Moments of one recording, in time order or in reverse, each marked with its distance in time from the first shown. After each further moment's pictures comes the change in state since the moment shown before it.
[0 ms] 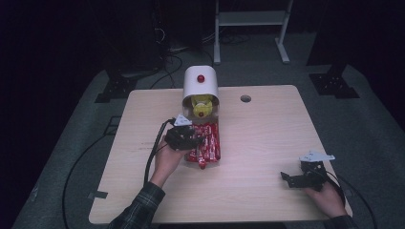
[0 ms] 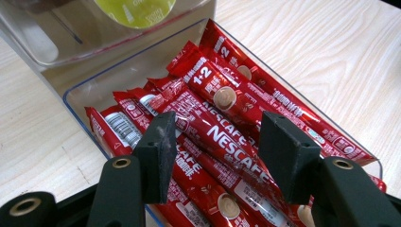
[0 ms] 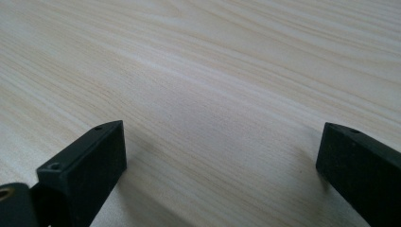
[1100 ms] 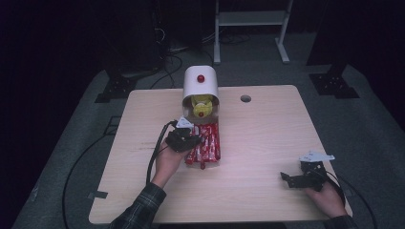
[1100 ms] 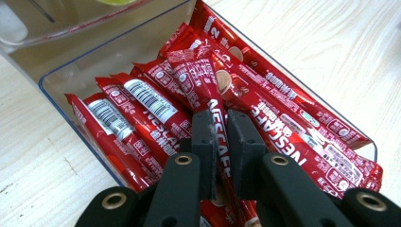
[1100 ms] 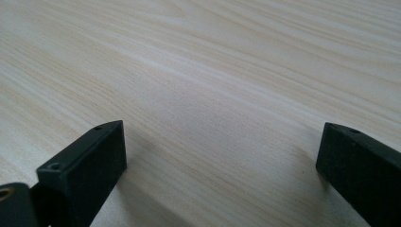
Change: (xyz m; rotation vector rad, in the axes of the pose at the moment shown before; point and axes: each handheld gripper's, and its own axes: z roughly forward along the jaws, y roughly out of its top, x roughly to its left) left arm -0.004 -0.003 0.001 0.042 -0.028 0.024; right arm 0.000 0.000 0.000 0.000 0.005 -0.006
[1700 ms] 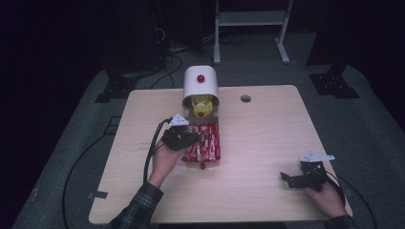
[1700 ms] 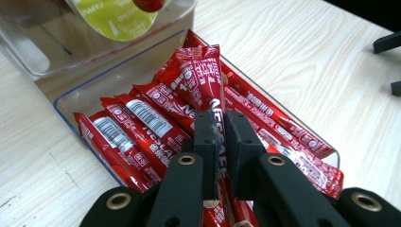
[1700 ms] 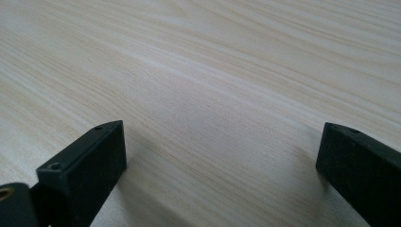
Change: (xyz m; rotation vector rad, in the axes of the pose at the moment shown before) left arm 0.004 0.005 -0.019 -0.075 -0.049 -0.011; right arm 0.000 0.000 0.000 0.000 0.003 -0.004
